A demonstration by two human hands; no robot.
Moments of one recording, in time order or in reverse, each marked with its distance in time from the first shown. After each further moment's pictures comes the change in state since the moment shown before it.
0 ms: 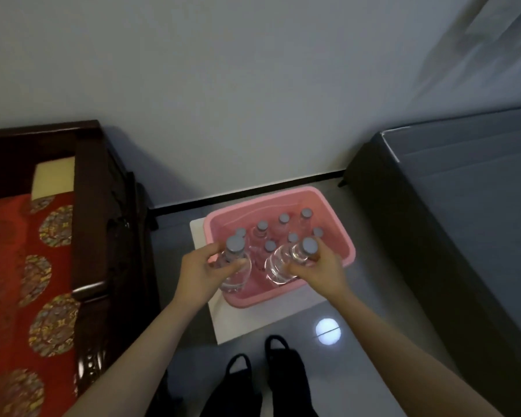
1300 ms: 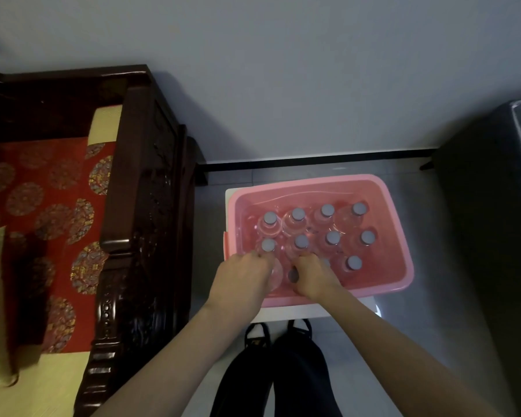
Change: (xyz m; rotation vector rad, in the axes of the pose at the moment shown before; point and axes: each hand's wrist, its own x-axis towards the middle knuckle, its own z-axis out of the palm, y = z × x) left_hand 0.016 0.033 0.068 1.117 -0.250 -0.136; right_hand 0.097 0.071 0.077 -0.787 -0.695 -0.197
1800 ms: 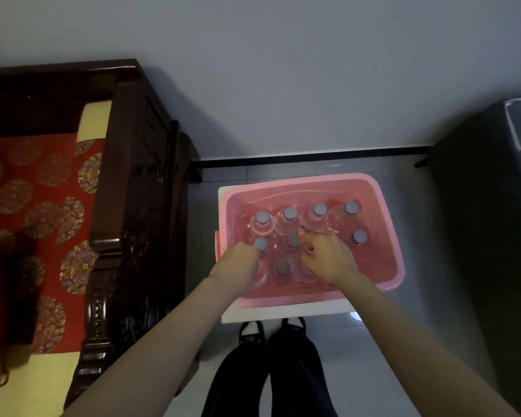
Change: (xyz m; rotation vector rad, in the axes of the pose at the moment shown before) left_hand 0.052 -0.017 0.035 -0.085 -0.259 -0.013; right_hand -0.003 0.027 -0.048 0.035 0.239 -0.024
